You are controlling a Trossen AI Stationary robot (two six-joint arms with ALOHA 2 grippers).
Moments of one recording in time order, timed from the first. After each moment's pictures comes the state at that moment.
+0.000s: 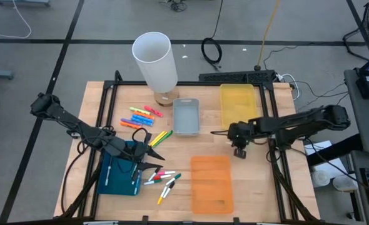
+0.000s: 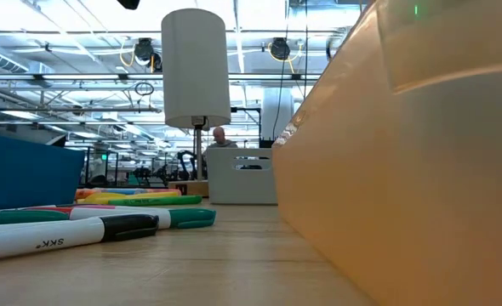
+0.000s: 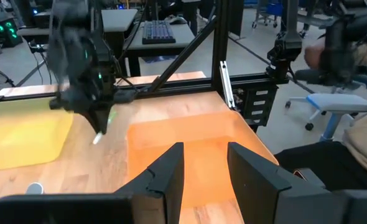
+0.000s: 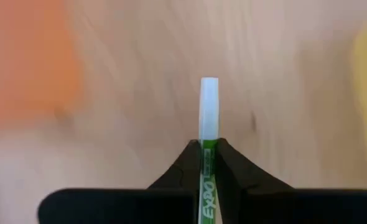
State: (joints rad) left arm -0.48 1.12 0.71 0.22 -0.23 -0.07; right arm -0.01 1.18 0.56 -0.59 -0.07 0.27
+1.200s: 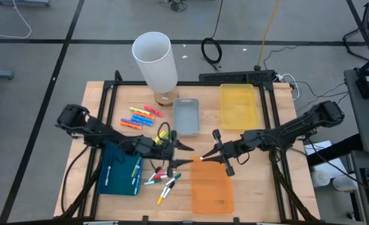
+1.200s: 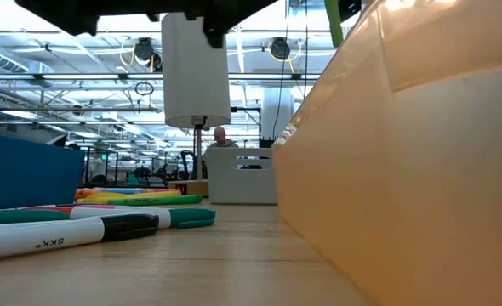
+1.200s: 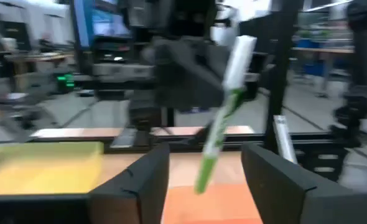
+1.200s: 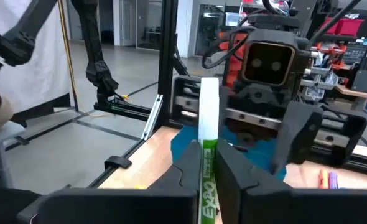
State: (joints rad) left arm -0.30 1.66 0.79 0.94 -0.19 0.01; right arm 0.31 1.28 0.62 0.68 -0.03 -0.07
